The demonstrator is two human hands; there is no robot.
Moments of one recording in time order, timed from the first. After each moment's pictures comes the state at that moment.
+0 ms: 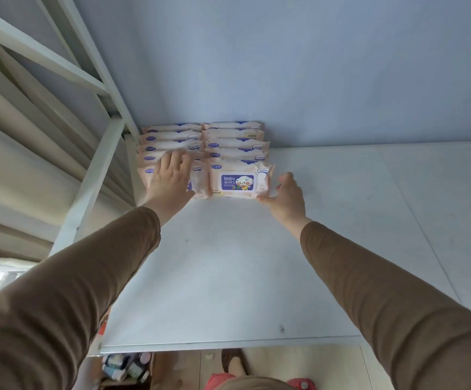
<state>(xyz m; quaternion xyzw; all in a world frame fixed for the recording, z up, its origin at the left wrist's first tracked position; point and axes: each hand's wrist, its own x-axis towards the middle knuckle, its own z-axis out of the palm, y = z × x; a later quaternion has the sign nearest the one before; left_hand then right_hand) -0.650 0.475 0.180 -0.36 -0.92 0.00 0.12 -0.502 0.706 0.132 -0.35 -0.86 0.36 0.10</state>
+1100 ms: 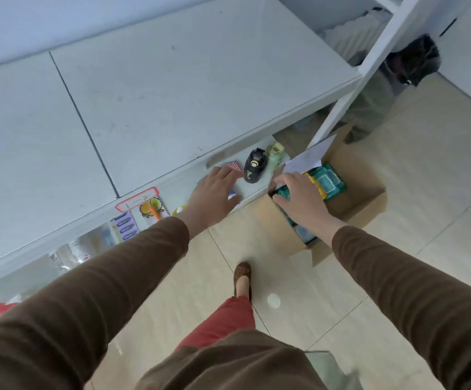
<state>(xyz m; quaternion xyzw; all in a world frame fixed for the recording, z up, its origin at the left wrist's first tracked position) -0.008 0.917 0.074 -0.67 -0.72 -0.15 -0.13 0.208 1.025 0.078 -0.44 -0.87 0.20 0.02</state>
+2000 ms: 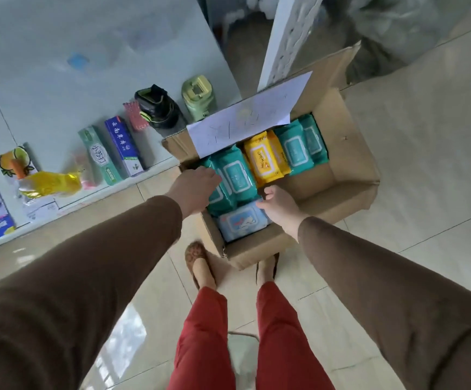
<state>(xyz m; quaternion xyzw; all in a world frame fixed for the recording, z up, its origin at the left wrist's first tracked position) 0.185 1.189 -0.219 -0.66 -0.68 0.19 -0.27 0.394 1.288 -0.229 -0.57 -0.60 0.53 -0.19</state>
